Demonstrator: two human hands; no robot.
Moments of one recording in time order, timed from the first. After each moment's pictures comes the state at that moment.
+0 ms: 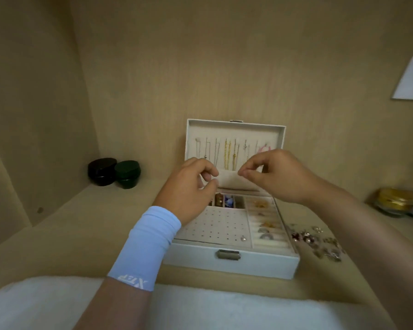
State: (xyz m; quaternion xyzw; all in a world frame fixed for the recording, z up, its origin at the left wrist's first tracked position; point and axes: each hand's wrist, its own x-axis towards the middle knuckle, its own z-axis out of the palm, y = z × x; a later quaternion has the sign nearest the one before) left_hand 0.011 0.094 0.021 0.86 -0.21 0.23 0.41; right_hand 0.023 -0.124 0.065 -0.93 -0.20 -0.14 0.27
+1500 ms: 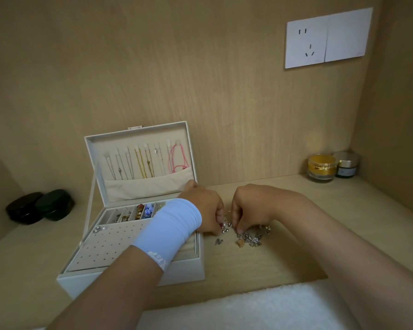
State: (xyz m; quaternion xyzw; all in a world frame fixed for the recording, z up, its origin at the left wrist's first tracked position) left_hand 0.042 -0.113 0.008 0.94 -0.32 -0.02 -0.10; right_hand 0.017 -0.274 -0.001 -0.97 -0.15 0.10 0.13
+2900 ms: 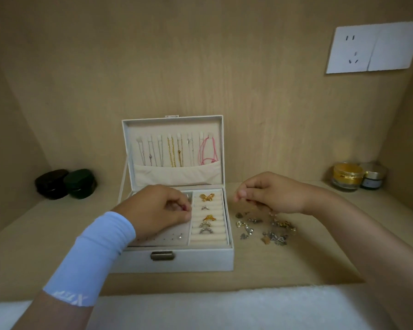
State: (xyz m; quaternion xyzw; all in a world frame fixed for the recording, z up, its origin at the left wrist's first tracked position) left_hand 0.006 0.038 0.025 0.95 -0.22 -0.02 0.24; right_hand 0.007 -0.248 0.022 -0.89 -0.15 0.09 0.41
